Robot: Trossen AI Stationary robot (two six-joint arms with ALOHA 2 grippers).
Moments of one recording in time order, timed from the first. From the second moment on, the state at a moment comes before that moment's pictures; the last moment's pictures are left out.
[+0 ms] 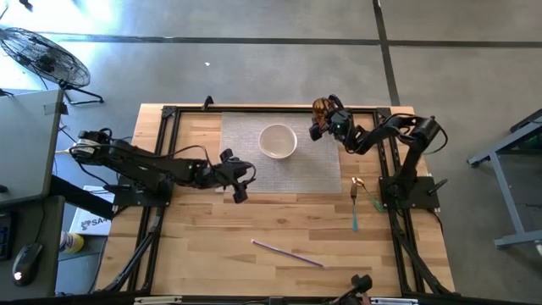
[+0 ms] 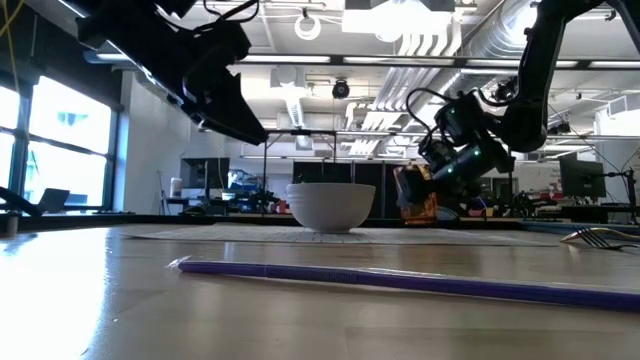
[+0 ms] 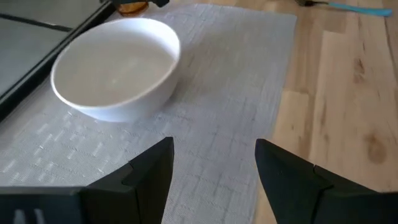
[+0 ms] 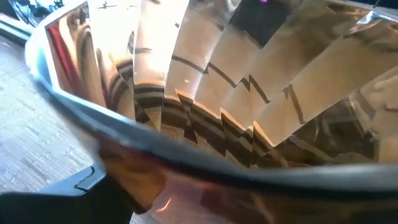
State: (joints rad) left arm -0.11 1.31 0.68 0.02 -0.45 -0.22; right arm -0.72 1.80 0.51 0.90 0.32 0.08
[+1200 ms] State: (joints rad) left arm 0.02 1.23 0.69 -0.05 -0.35 -0.16; right arm -0.72 1.65 0.52 0.53 0.28 0.16
